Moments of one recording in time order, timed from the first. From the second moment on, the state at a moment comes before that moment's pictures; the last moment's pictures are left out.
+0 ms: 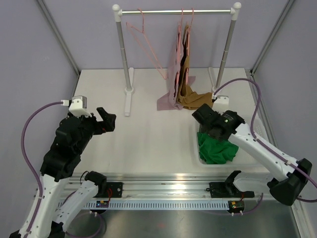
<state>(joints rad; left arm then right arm) -0.37 0.58 0.99 -0.71 -0.17 -0.37 0.75 1.22 1.18 -1.21 0.74 0.81</state>
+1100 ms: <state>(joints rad) -0.76 1.95 2.34 -0.51 -0.30 -0.21 0.75 0.61 1.06 -0.86 0.31 0.67</state>
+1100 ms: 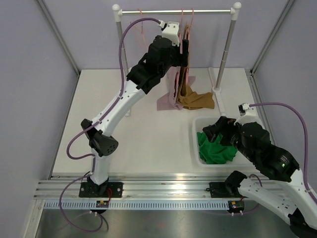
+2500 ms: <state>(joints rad) -0.63 2.20 2.47 -0.37 -0.26 -0.18 0.75 0.60 0.99 -0.83 0.16 0.64</state>
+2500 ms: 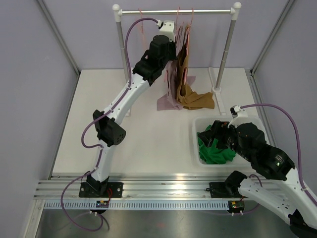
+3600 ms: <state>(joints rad) -0.75 1.18 1.70 -0.46 -0.27 -0.29 0.75 0.69 1.10 -0.78 0.08 0.57</state>
